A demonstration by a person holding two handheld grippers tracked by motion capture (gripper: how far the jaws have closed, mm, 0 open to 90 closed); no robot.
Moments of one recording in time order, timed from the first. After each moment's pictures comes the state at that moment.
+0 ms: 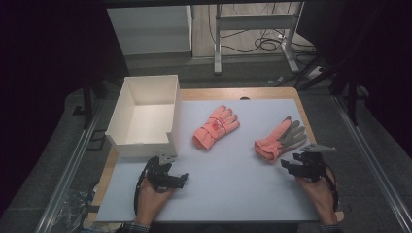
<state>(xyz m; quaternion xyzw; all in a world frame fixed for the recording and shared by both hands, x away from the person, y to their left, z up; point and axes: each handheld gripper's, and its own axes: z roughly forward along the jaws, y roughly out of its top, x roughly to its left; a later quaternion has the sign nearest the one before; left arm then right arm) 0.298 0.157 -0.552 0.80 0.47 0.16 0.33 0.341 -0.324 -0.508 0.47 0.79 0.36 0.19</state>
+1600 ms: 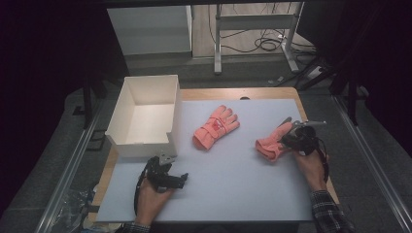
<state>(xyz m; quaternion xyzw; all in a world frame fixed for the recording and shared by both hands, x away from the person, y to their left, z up) 0.297 0.157 -0.552 0.80 0.47 0.16 0.33 0.425 -0.322 -0.505 0.51 0.77 0.32 0.20</state>
